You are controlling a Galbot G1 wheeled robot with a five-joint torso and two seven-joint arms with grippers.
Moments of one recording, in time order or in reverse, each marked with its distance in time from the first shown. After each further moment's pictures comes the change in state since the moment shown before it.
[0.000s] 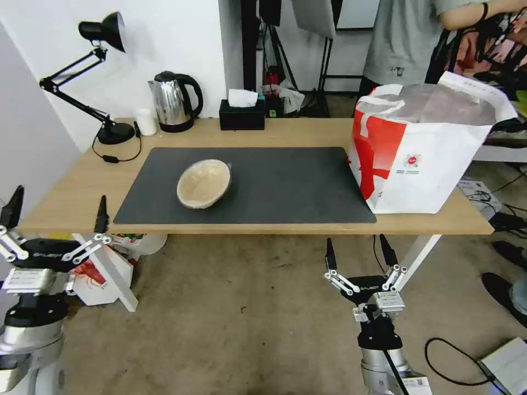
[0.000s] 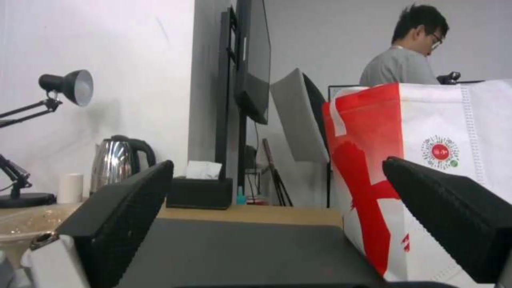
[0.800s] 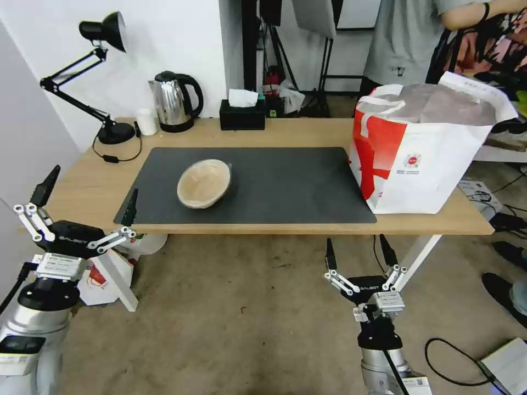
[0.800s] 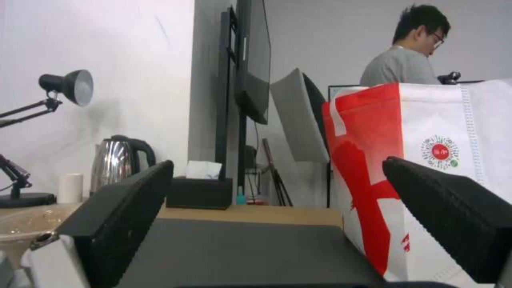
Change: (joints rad) left arm -0.037 0.100 -0.042 -0.039 0.088 0.016 0.060; right arm 0.000 0.000 0.000 0.000 0.000 0.000 0.000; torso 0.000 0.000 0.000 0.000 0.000
